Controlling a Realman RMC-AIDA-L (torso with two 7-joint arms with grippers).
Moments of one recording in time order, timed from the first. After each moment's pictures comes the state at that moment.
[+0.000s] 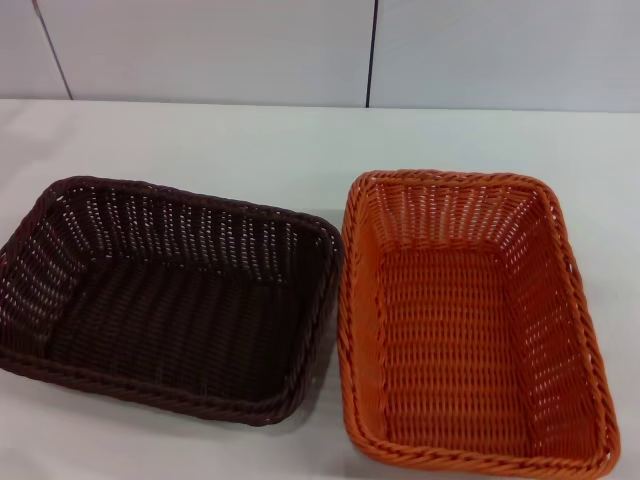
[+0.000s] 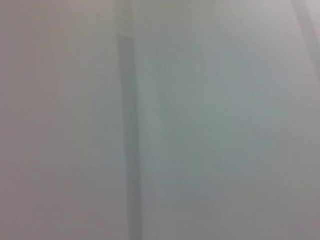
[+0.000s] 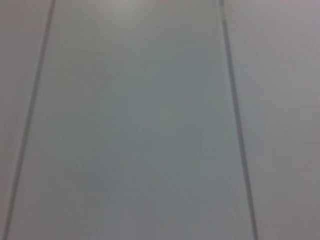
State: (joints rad) left arm -0.57 -1.94 -2.87 -1.00 1.41 -1.26 1.71; right arm -0.02 2.09 1.66 0.77 -0.02 1.30 -2.88
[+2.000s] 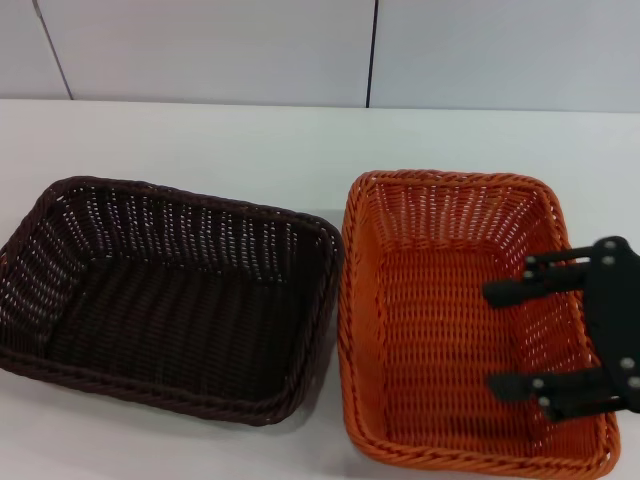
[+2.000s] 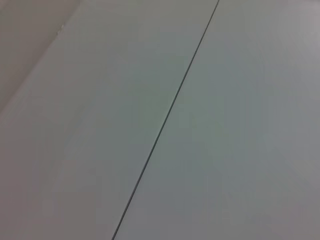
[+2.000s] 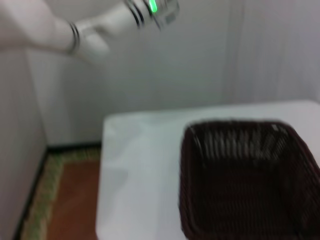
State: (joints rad) left arm -0.31 -2.03 -2.88 -0.82 0.90 -1.03 1.94; right arm 0.22 2.03 2.01 1.80 -1.79 1.88 -1.18
